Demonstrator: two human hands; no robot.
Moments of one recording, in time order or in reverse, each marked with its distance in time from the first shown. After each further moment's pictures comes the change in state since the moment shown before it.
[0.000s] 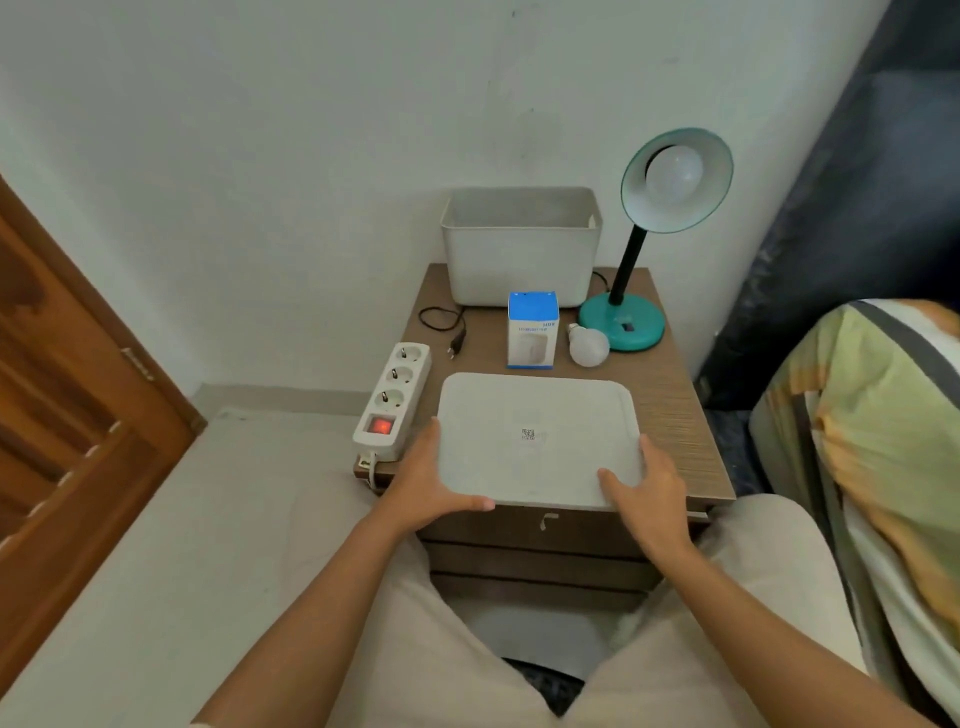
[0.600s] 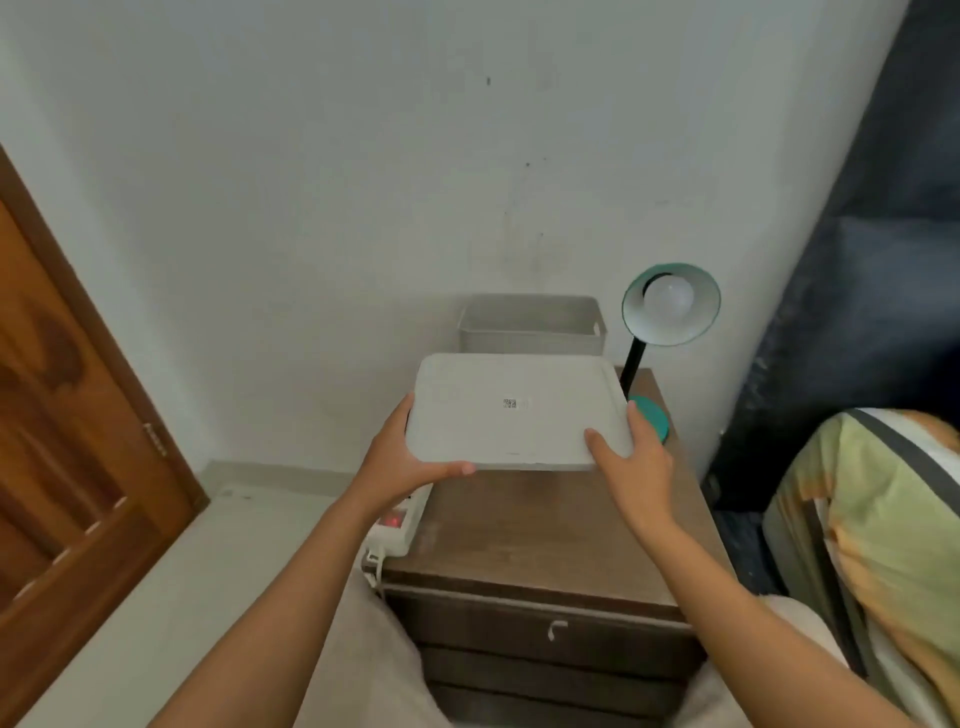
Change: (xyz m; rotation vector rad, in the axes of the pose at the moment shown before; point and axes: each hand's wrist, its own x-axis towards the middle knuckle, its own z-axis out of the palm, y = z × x) left_hand 0.040 0.079 -0.098 -0.239 0.202 0.134; right_hand 0.057 -0.112 -0.026 0.319 0.107 -0.174
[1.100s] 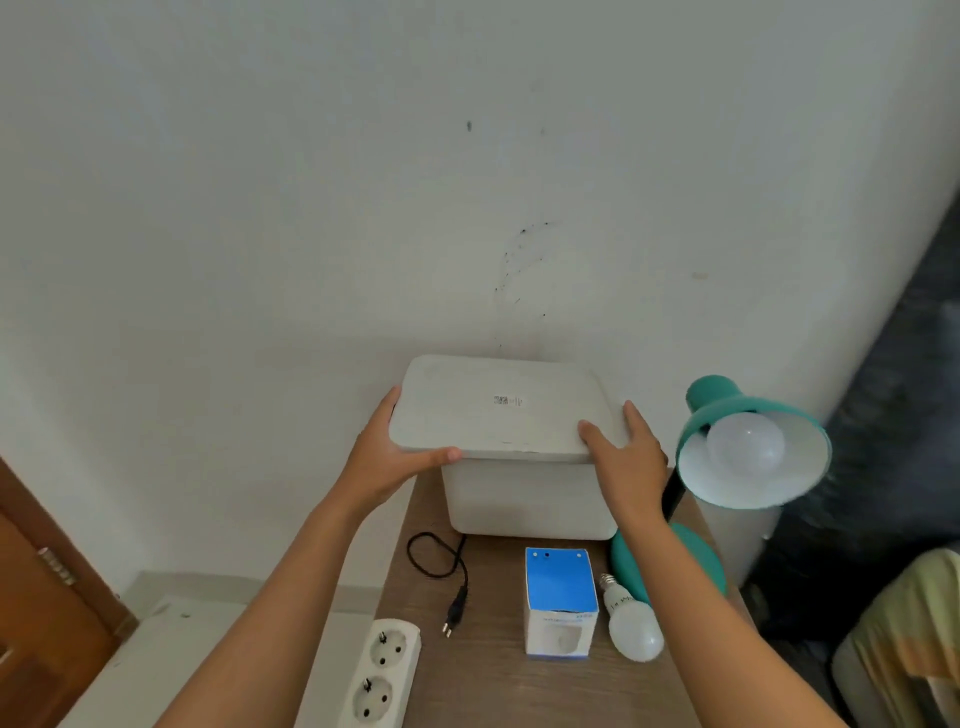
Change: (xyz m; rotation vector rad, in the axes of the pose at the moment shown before) left_hand 0.245 -0.017 -0.026 -0.135 -0.041 0.042; right_hand 0.214 -0.053 0.076 0.135 0.099 0.056
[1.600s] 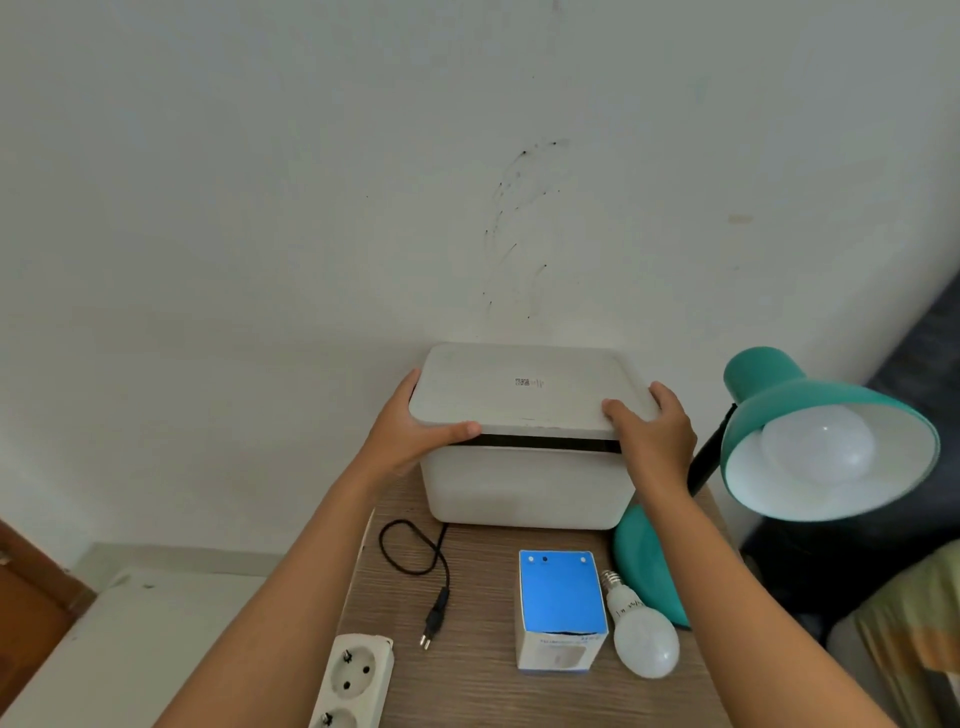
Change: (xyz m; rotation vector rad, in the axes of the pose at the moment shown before) left_hand 0.064 -0.062 0.043 -0.100 -0.052 -0.122; right_hand 0.065 0.048 0.014 -0.146 0.112 0.145
